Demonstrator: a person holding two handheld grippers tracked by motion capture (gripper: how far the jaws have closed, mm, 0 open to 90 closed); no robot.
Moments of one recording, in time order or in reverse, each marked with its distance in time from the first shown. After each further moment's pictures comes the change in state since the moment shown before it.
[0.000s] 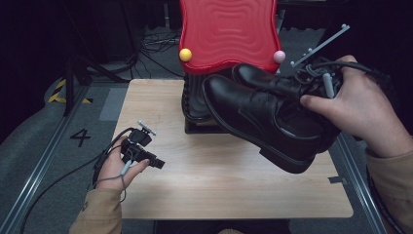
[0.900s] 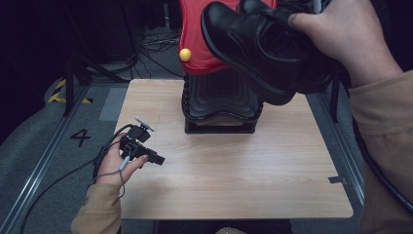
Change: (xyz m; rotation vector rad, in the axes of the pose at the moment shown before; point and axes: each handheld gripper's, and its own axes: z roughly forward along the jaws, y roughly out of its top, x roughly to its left) left arm 0.014 0.003 -0.003 -0.030 -0.039 0.005; right arm -0.017 0.106 -0.050 -0.133 -0.147 0.158
